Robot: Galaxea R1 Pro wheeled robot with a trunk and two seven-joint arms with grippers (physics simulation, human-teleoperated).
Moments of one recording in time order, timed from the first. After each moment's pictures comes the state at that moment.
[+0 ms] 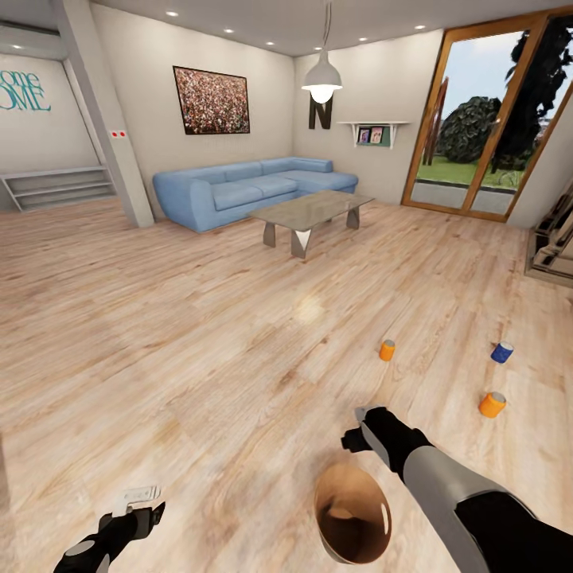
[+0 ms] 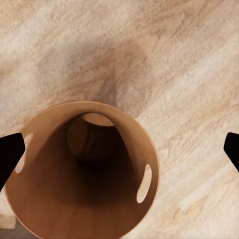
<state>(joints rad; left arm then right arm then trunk) -0.27 0.15 0.16 -0.71 0.05 0.13 -0.13 -0.88 0.05 0.22 -0.26 -0.05 0.59 -0.04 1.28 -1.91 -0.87</state>
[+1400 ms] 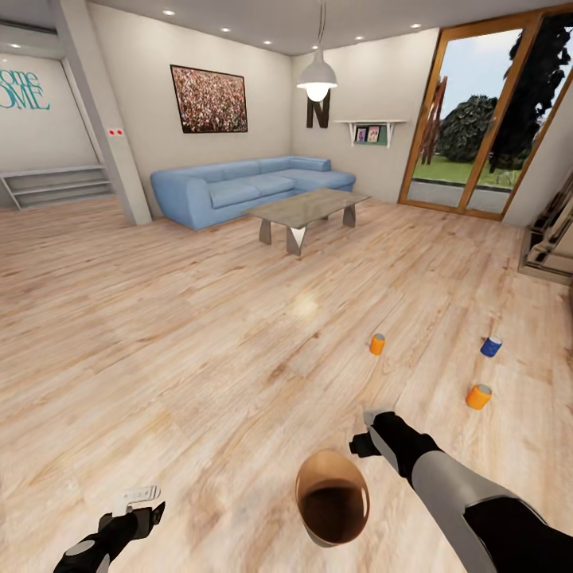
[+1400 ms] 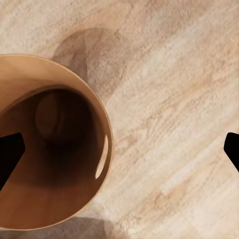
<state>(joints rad) -0.27 0.15 0.15 -0.71 0.05 0.13 -0.13 -0.86 0.01 0.21 -0.26 -0.06 0.58 -0.03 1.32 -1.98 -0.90</state>
